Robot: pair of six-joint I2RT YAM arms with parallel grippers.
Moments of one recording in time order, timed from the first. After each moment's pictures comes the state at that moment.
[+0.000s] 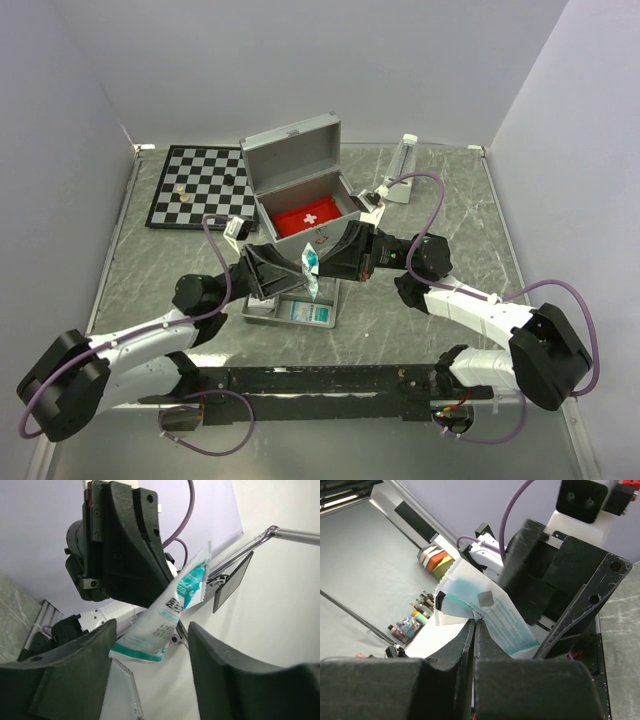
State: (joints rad) left arm -0.74 1.03 0.32 1.30 0.54 -1.45; right arm 0.67 1.21 0.61 1.24 -0.90 1.38
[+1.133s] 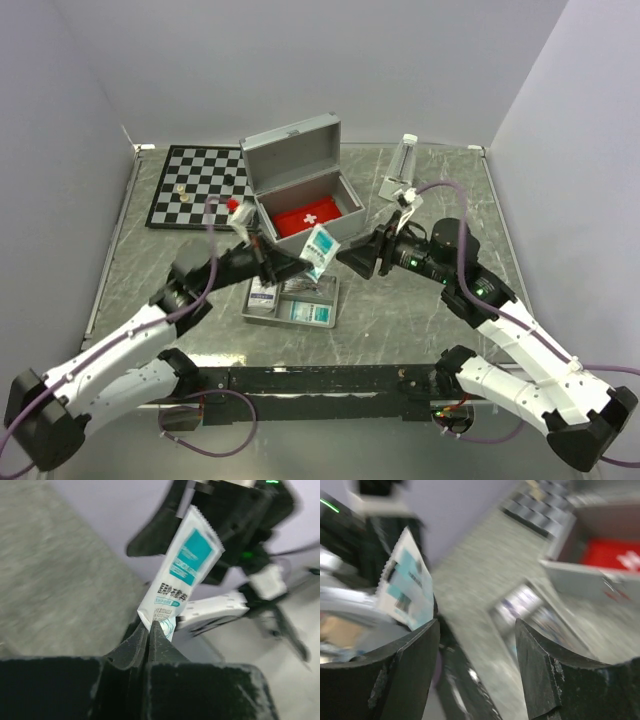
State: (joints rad) left arm -0.68 0.81 0.52 0.53 0.56 -0.96; right arm 0.63 0.82 0.87 -0.12 -0.44 0.51
